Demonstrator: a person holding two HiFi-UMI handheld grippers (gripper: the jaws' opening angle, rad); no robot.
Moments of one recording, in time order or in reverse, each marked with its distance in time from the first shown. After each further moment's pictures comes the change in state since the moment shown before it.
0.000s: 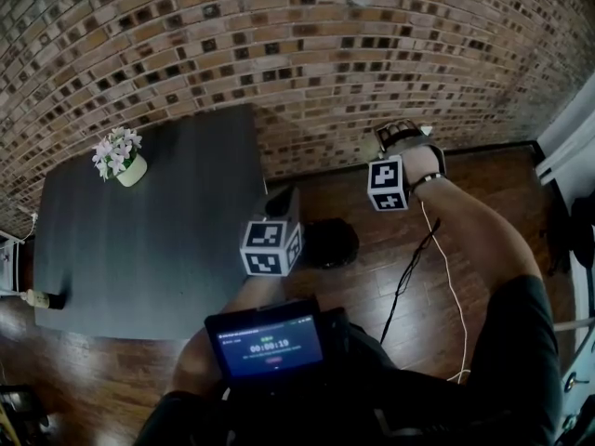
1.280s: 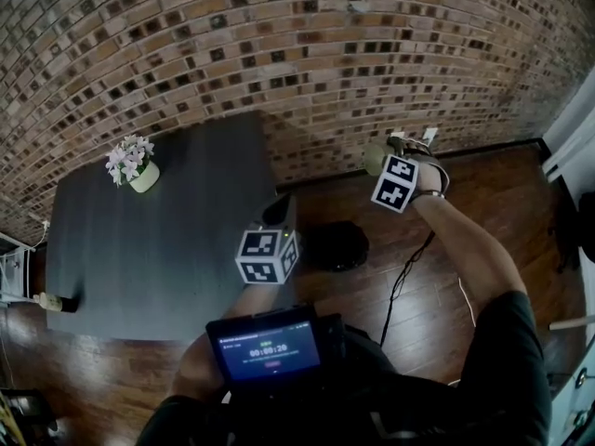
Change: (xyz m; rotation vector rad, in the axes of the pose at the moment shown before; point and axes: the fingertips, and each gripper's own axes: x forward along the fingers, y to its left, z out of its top) left arm -0.035 0.009 0.015 0.006 -0.013 0.012; right arm -0.019 0.012 0.012 0.649 -0.160 0.133
